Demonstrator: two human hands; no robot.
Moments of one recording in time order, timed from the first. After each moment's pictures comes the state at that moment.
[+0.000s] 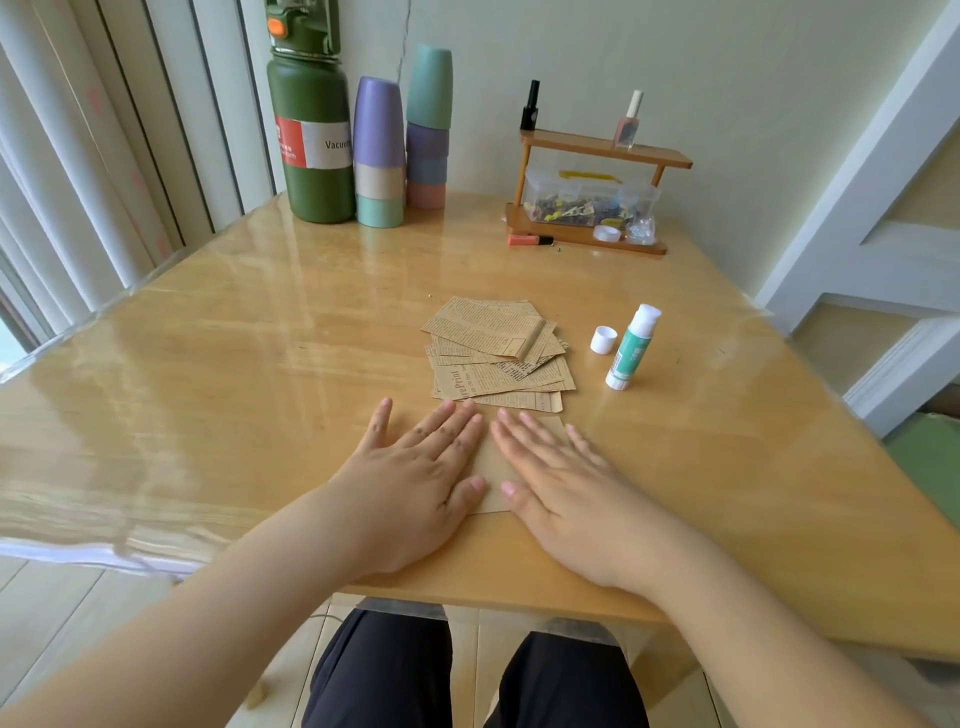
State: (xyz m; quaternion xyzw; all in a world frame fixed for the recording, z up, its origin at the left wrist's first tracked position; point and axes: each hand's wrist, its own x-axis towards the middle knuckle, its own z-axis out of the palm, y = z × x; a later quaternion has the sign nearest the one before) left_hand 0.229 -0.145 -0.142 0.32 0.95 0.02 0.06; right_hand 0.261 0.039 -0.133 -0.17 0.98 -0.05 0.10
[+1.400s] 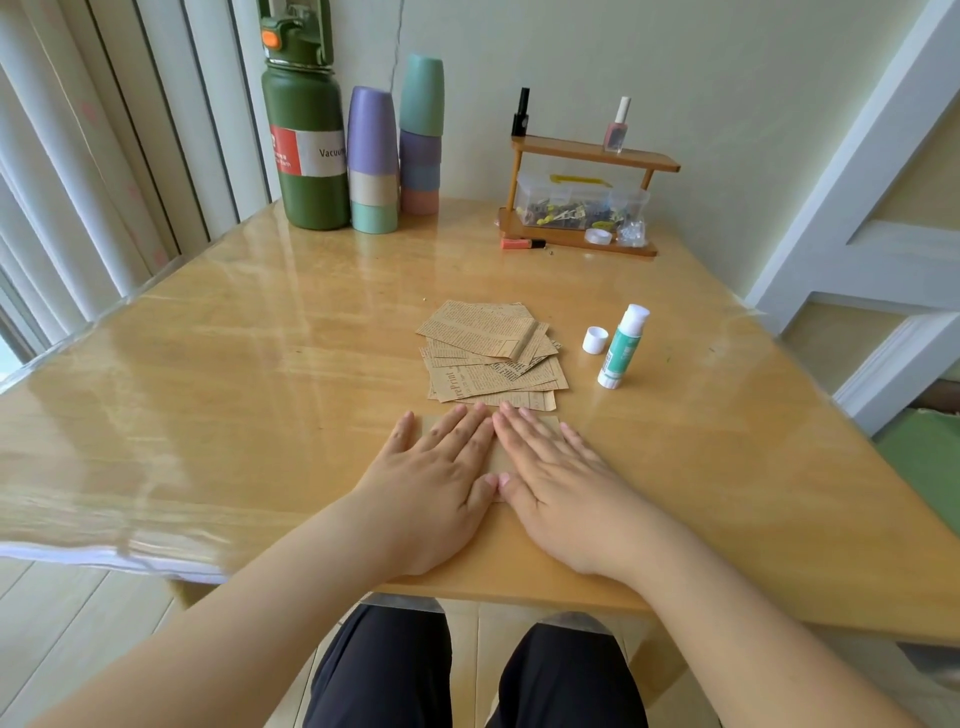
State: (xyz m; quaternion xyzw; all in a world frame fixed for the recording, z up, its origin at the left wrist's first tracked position) left_hand 0.233 -0.130 -0.148 0.31 0.95 0.05 0.04; right_hand 0.259 0.034 -0.135 -0.13 0.99 -0.04 0.10
